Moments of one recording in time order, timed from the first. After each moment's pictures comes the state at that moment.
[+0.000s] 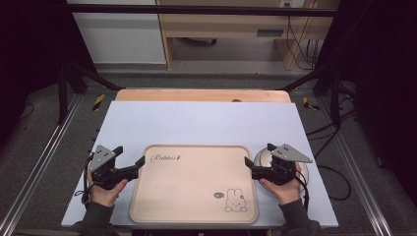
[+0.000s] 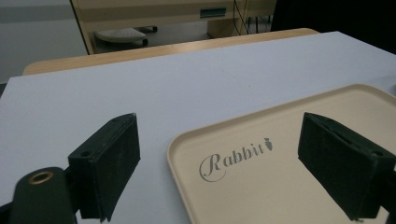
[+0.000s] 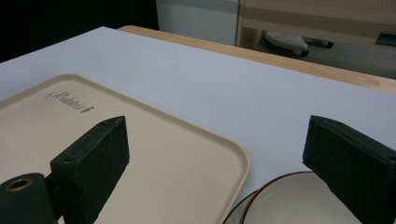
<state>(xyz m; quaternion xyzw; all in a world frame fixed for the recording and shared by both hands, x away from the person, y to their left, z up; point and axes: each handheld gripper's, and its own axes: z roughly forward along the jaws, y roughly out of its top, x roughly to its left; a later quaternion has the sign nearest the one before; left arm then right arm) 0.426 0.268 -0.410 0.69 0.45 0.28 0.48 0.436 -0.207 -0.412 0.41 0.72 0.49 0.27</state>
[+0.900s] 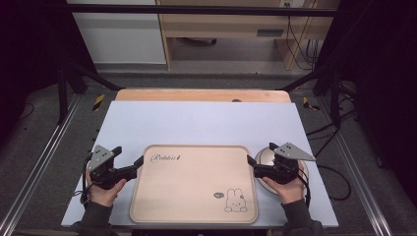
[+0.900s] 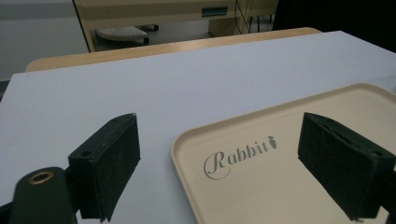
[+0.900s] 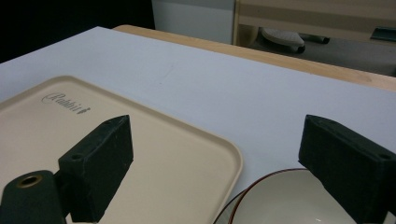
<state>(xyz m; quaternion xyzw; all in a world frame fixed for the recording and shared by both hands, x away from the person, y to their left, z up) 0.427 0.272 -0.412 0.70 0.45 0.28 0.48 0.436 -0.212 -0.406 0.42 0.71 0.49 0.27</state>
